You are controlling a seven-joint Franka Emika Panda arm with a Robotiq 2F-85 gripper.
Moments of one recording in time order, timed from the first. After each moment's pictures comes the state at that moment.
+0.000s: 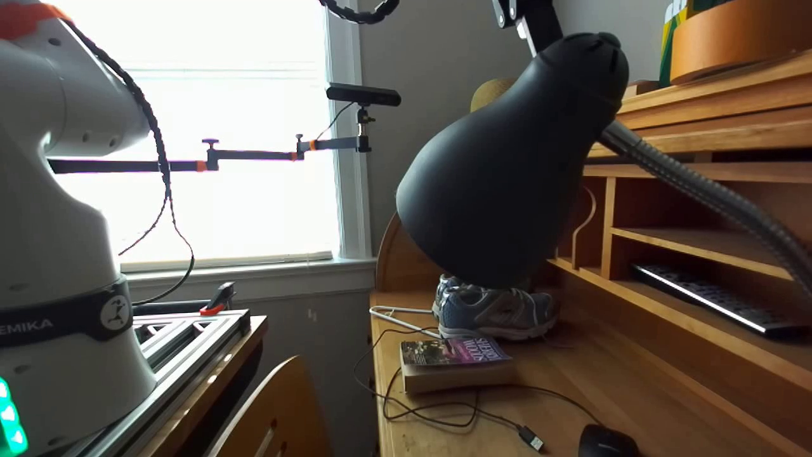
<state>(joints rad) -0.15 -0.38 -0.16 -2.39 -0.23 2.35 -0.22</state>
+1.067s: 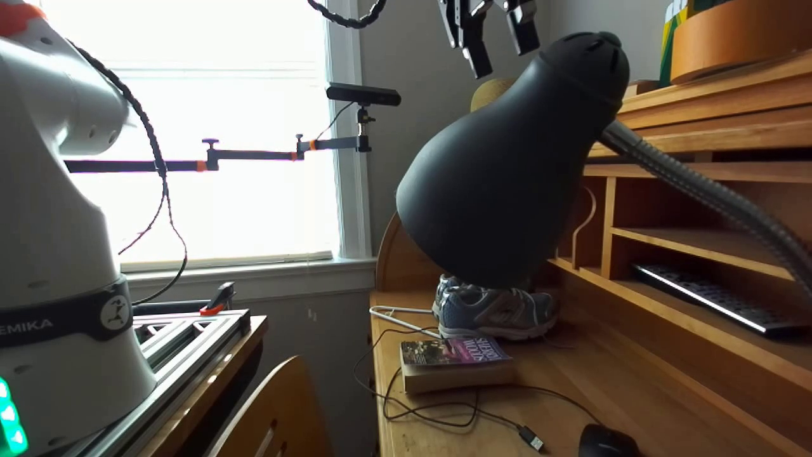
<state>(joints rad) 0.09 -0.50 -0.09 -2.46 0.06 2.35 -0.26</state>
